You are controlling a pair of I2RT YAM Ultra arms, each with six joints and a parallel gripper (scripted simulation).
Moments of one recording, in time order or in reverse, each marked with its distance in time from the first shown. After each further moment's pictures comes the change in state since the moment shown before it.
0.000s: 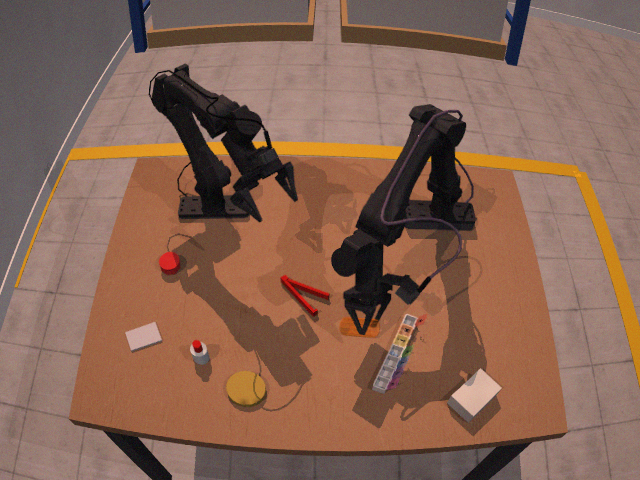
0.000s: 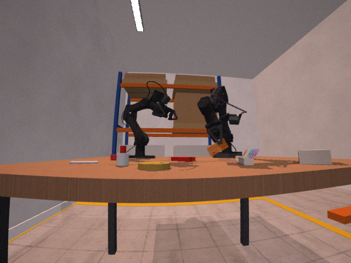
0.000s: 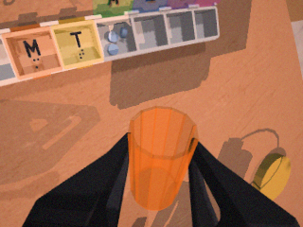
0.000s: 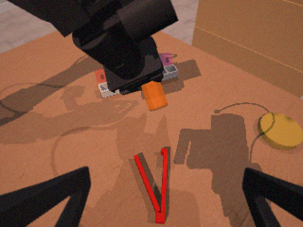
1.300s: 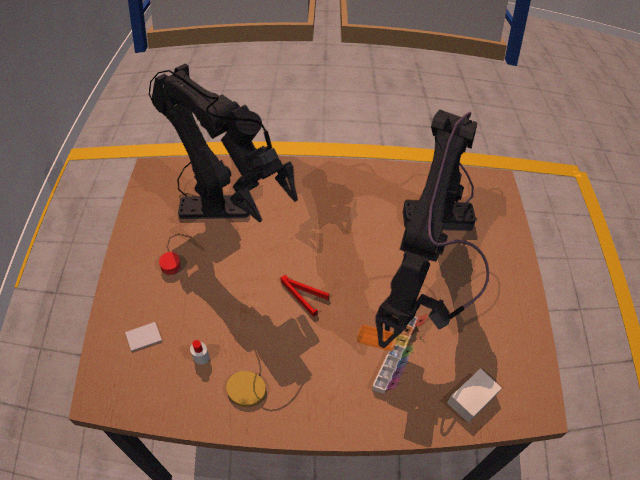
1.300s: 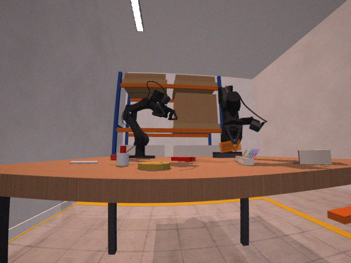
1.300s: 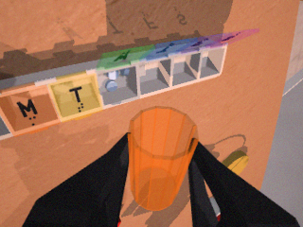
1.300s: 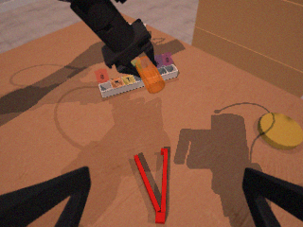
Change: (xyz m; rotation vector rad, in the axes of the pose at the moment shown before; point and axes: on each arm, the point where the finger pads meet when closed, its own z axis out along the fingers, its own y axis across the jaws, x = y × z) left arm -0.046 0.004 0.021 0.048 0.300 -0.202; right arm 0.000 0.000 0.000 0.000 0.000 0.000
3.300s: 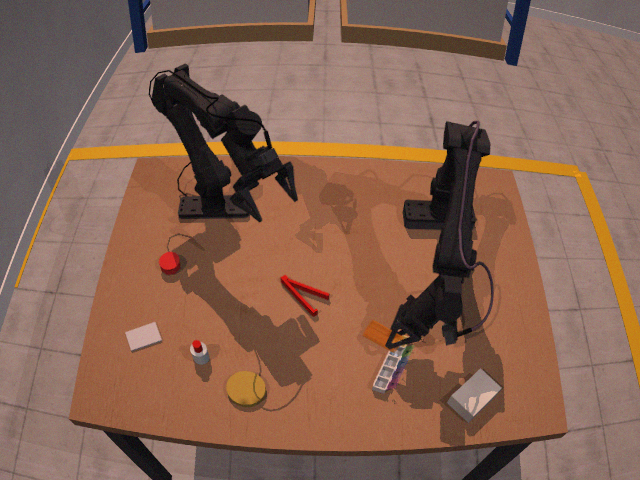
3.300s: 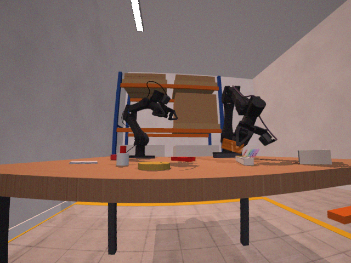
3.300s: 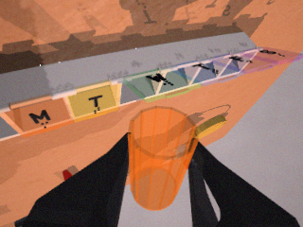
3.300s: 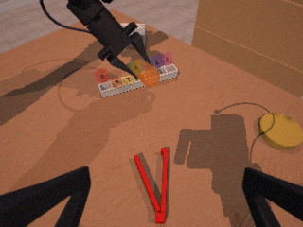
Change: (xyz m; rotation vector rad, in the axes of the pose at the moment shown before) left arm -0.009 0.011 0.002 0.027 0.399 -0.235; right arm 0.000 0.000 0.000 0.000 0.000 0.000
